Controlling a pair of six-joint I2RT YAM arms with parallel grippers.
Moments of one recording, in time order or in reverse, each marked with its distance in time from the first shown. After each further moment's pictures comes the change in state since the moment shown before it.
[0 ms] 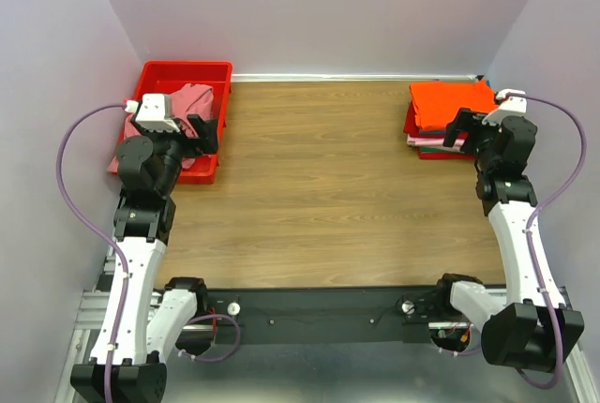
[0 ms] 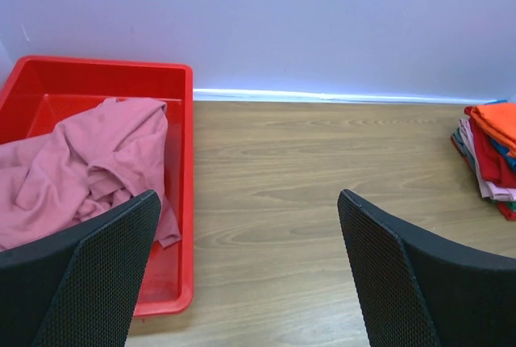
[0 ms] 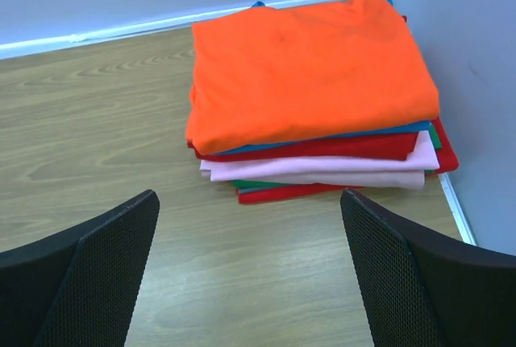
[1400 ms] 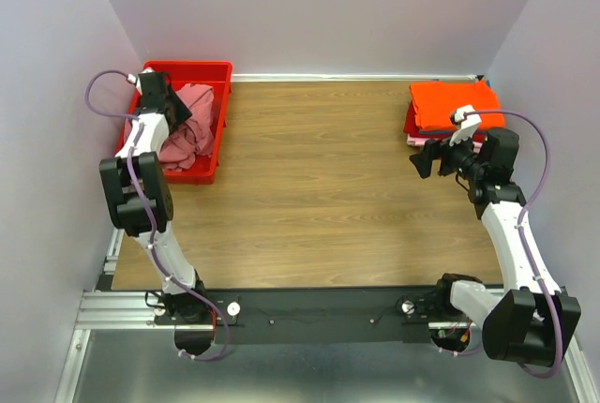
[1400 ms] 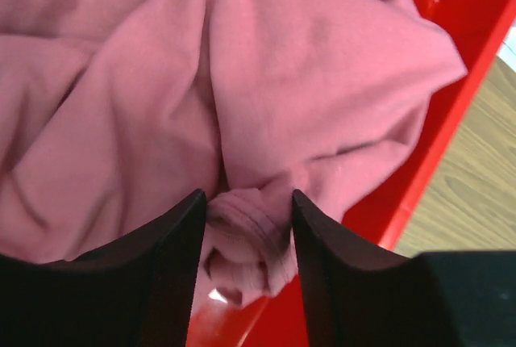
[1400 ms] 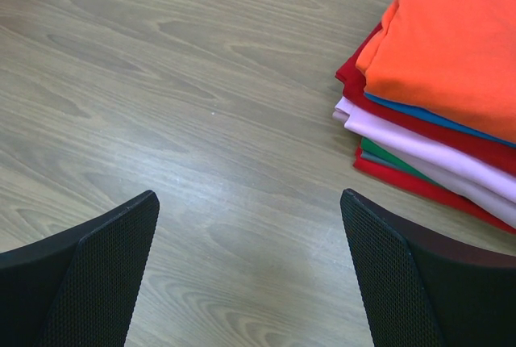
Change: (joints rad) left arm 0.227 1.077 0.552 -0.169 -0.183 -0.284; right arm 0.001 0.029 -0.121 -0.028 -0.525 -0.238
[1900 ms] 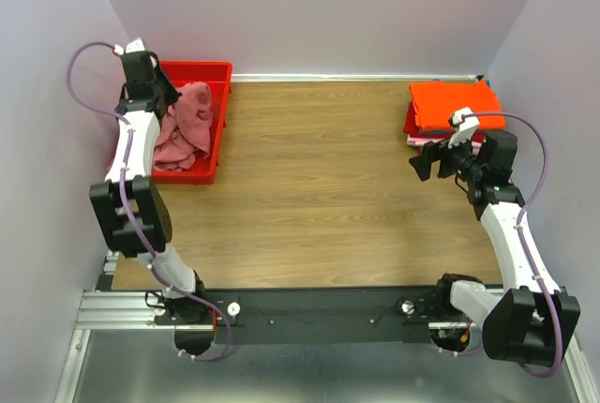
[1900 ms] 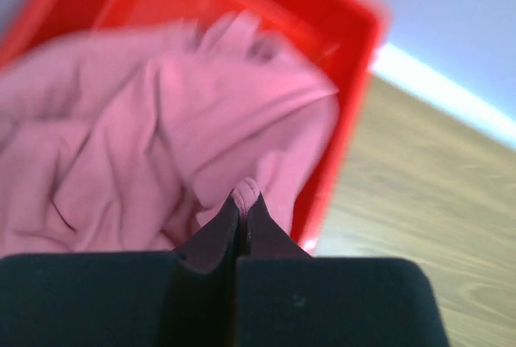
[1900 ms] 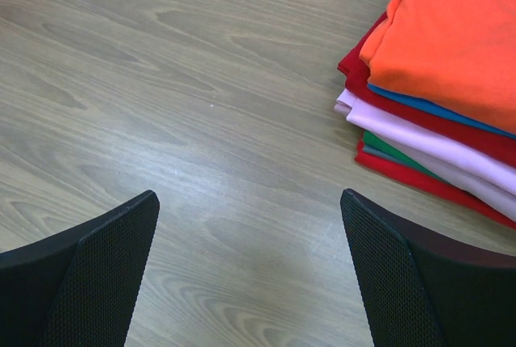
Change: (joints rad) left arm -0.006 -0.090 0.079 -0.022 0.073 0.099; right arm 0.000 0.000 -0.016 0.000 0.000 -0.016
